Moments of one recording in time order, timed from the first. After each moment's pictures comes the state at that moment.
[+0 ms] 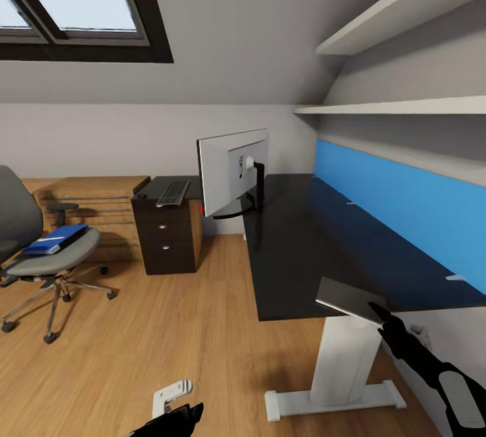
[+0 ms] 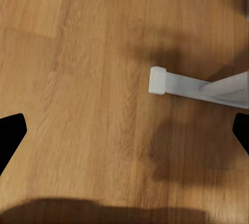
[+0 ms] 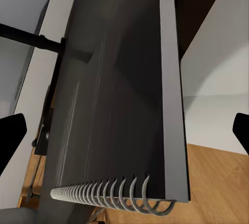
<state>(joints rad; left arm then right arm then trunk) 0.04 -0.13 -0.04 -1.34 0.36 0.60 0.15 -0.36 -0.19 -0.53 -0.88 -0.86 0.55 0.40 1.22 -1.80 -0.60</state>
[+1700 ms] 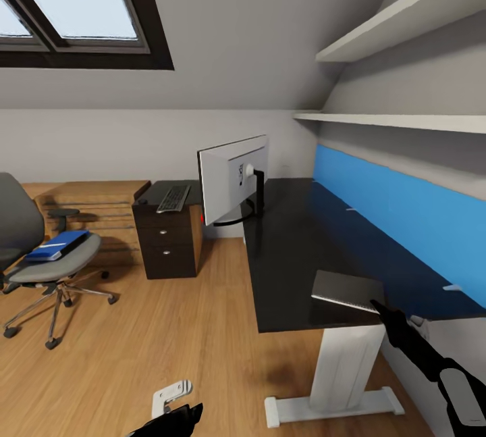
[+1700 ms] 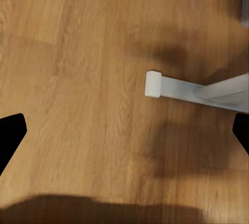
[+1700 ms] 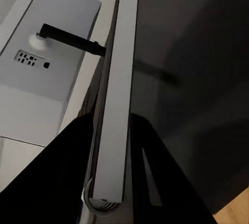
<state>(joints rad) 0.04 -0.13 -0.03 -1.34 0.36 0.60 0.16 -0.36 -0.19 -0.53 -0.91 -0.86 0.55 0.54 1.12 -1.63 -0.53</state>
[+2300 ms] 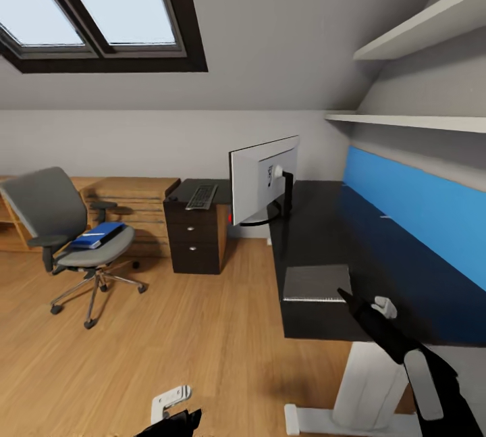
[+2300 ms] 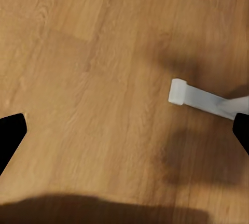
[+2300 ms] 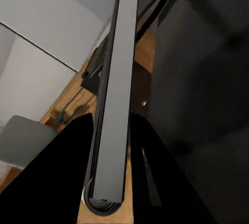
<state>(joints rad) 0.04 -0.13 -0.03 -1.30 0.35 0.58 0.16 -0.33 -0.03 -0.45 -1.19 -0.58 0.55 0.54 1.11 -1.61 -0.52</state>
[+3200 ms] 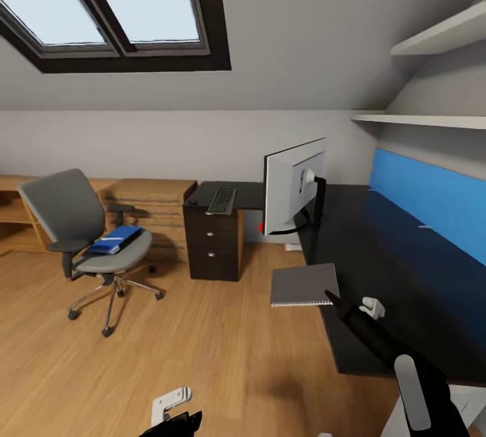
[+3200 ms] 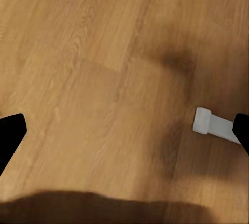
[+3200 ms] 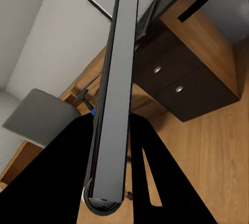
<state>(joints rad) 0.04 -0.13 -0.03 -1.29 0.36 0.58 0.16 -0.30 0.04 -0.45 -1.28 -0.47 0.56 0.64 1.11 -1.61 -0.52</state>
